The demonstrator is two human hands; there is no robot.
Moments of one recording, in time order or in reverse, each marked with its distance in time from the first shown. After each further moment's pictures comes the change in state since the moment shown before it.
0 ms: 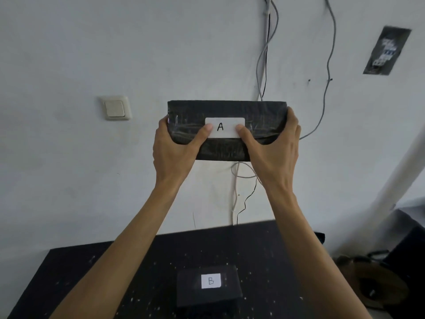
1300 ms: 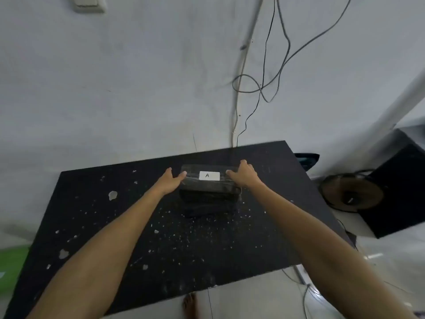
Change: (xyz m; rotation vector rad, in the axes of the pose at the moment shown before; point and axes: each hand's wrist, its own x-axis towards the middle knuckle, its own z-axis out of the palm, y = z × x) left_hand -0.164 -0.299 -0.049 0.565 -0.835 -0.788; right_hand -0.203 0.242 0.025 -0.571 -0.982 0.632
